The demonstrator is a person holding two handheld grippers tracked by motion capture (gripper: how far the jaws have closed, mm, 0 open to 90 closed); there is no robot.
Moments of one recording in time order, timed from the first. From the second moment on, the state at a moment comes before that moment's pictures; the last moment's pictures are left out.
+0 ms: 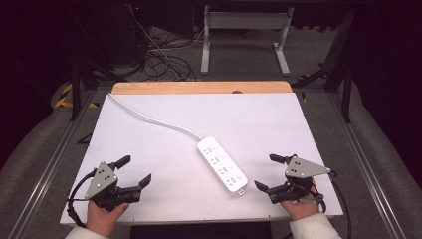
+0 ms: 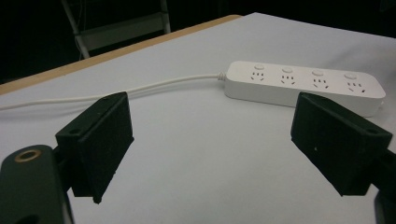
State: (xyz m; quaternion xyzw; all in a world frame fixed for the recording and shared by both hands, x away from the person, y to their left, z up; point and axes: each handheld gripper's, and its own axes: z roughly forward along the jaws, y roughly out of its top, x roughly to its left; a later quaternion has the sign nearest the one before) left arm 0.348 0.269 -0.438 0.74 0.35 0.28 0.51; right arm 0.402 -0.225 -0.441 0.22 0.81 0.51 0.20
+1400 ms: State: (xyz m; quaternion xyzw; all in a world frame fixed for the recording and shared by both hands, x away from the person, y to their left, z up) left arm 0.344 0.265 -0.437 0.74 0.34 0.30 0.49; right arm 0.406 -0.215 -0.431 0.22 0.82 0.50 0.19
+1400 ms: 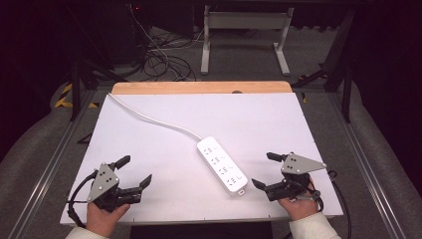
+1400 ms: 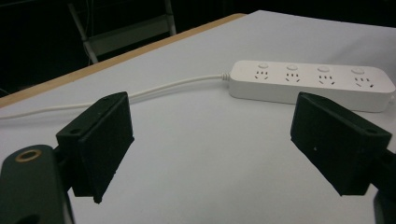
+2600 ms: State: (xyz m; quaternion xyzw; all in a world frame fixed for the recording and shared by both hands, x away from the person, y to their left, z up) left arm 0.345 0.265 -0.438 0.74 0.34 0.31 0.49; right arm 0.439 -0.169 -0.401 0.19 0.84 0.49 0.17
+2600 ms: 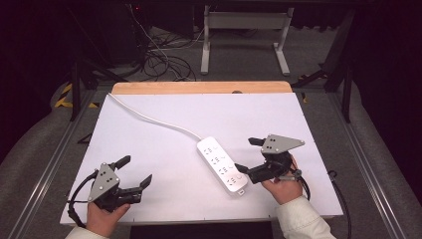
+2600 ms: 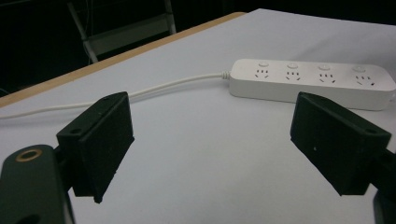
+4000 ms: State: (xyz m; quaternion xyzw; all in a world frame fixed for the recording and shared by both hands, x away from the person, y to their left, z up) left arm 0.345 0.265 -0.438 0.74 0.34 0.31 0.49; right arm 0.488 -0.122 -0.370 0.21 0.88 0.41 0.12
